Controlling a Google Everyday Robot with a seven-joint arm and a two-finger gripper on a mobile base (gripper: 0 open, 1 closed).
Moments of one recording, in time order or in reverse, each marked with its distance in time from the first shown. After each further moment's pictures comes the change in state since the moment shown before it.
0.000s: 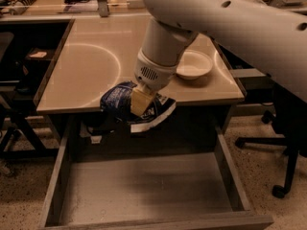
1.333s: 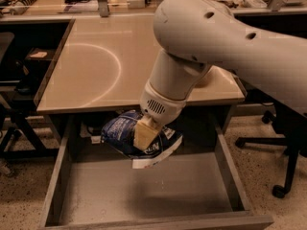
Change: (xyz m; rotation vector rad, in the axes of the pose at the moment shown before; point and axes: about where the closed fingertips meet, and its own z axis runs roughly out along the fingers) arm 0.051 0.063 0.021 -0.100 0.025 0.087
